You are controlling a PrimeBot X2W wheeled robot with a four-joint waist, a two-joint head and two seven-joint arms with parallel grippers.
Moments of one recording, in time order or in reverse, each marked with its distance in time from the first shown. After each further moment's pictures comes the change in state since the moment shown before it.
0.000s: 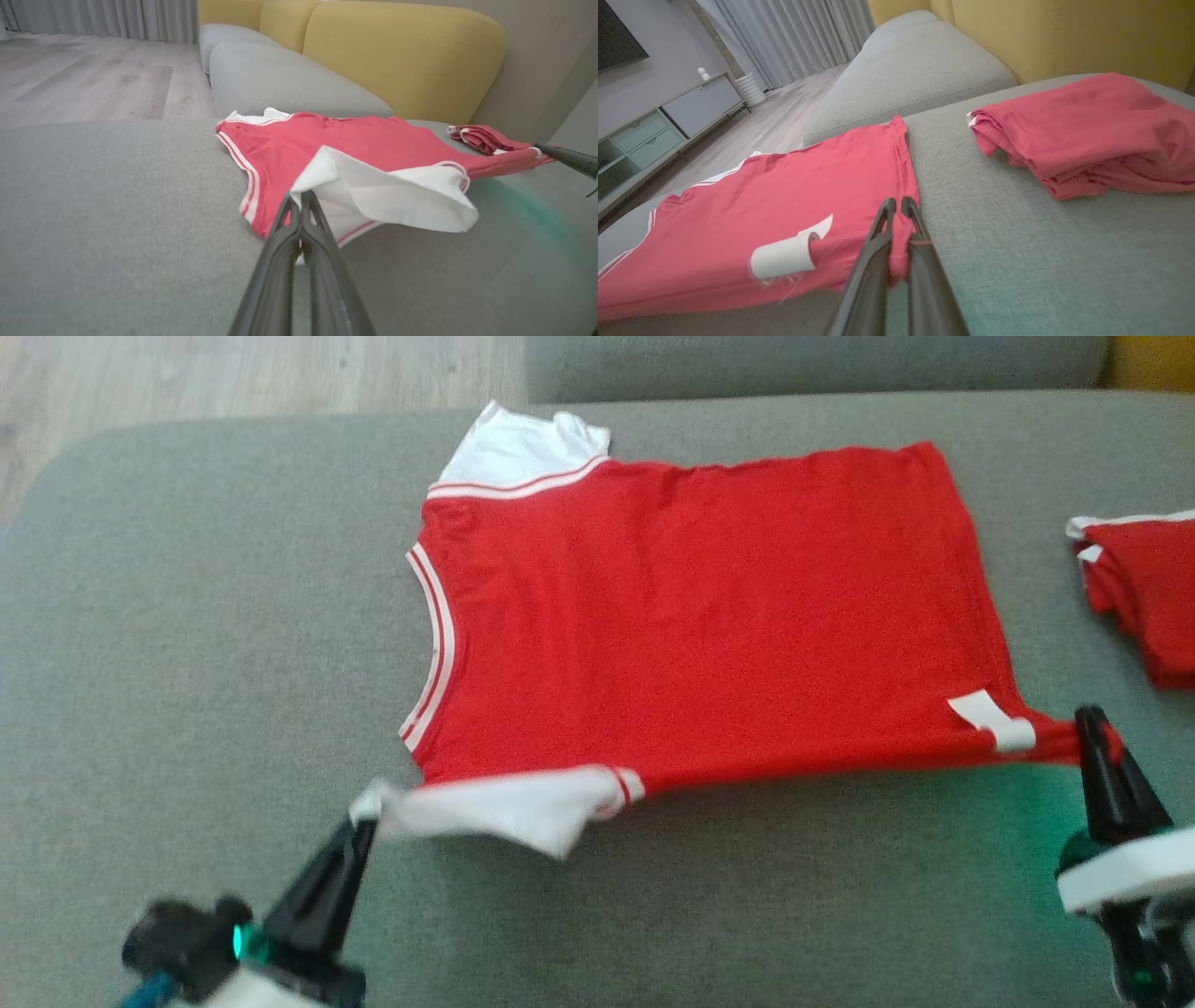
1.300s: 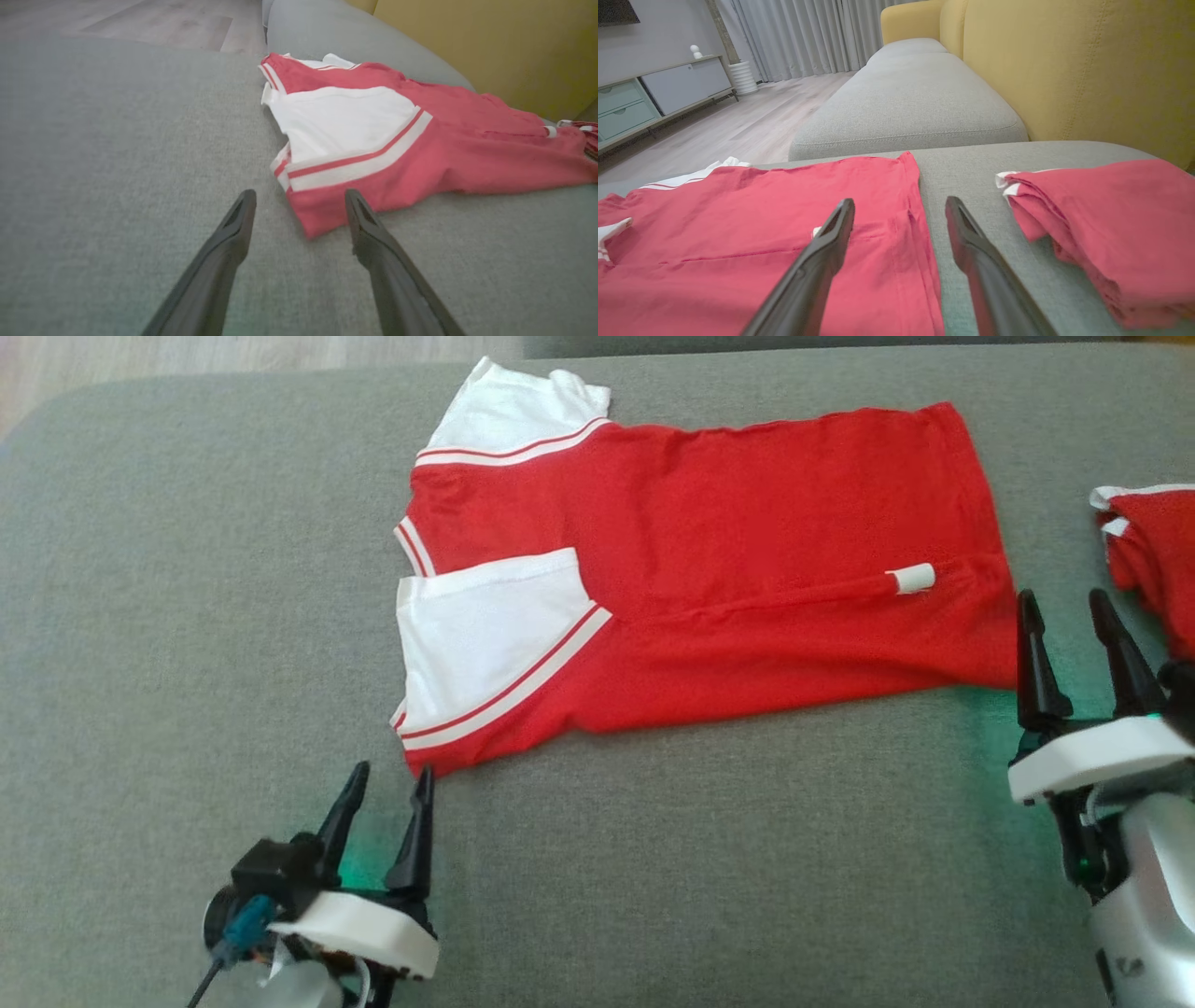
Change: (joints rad) left arm -0.216 -0.305 0.065 0.448 0.065 0.022 -0.023; right arm -0.281 0.134 -0.073 0.188 -0.350 0.000 -0.043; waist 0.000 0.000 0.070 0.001
